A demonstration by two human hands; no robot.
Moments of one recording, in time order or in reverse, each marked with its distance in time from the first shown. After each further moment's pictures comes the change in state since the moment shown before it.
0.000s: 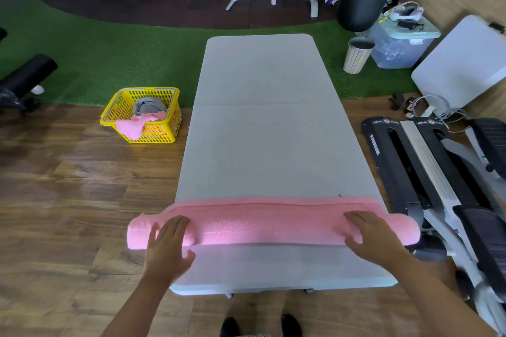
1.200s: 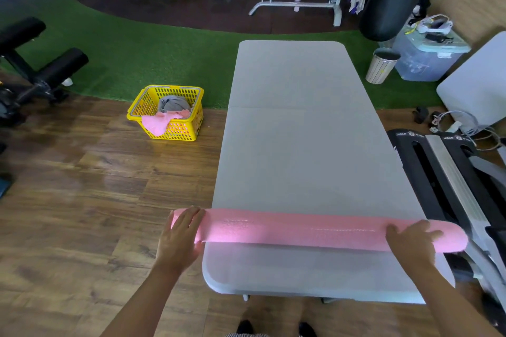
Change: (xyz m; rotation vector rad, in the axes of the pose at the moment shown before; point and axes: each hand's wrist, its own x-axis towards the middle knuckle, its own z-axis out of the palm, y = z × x) left_hand -0.001 -0.081 0.003 0.043 0.049 0.103; right_hand 0.018 -0.081 -0.016 0.354 0.227 0.865
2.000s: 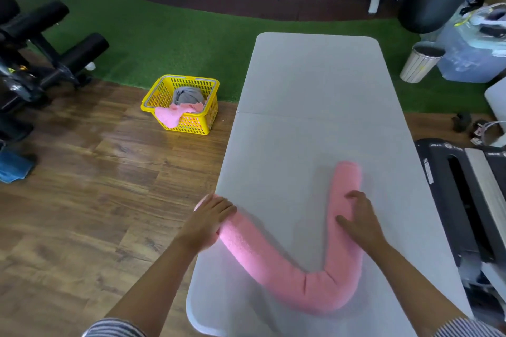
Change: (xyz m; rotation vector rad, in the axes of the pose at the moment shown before) left_hand 0.130 0.020 0.010 -0.114 0.000 0.299; right_hand 0.066 -0.123 0.054 0.195 -0.424 -0.543
